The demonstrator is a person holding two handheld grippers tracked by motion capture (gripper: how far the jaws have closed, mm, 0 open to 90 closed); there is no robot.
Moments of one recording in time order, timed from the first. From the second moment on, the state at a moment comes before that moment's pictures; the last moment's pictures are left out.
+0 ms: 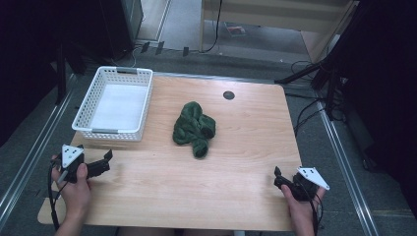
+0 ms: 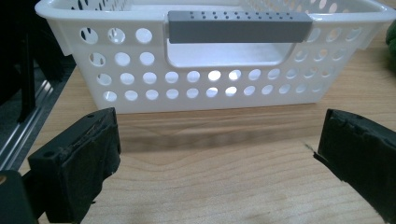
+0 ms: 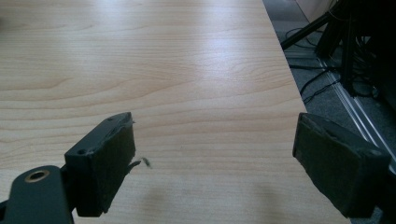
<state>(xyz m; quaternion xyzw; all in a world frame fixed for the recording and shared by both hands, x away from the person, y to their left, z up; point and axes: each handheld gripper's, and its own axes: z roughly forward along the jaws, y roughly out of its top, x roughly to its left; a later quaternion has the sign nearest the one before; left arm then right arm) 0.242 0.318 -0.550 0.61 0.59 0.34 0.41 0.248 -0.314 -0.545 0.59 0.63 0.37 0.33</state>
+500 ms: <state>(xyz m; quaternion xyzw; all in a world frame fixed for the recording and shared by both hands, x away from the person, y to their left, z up) 0.241 0.316 -0.550 0.61 0.58 0.34 0.41 0.255 -0.283 -0.509 0.57 0.64 0.39 0.34</state>
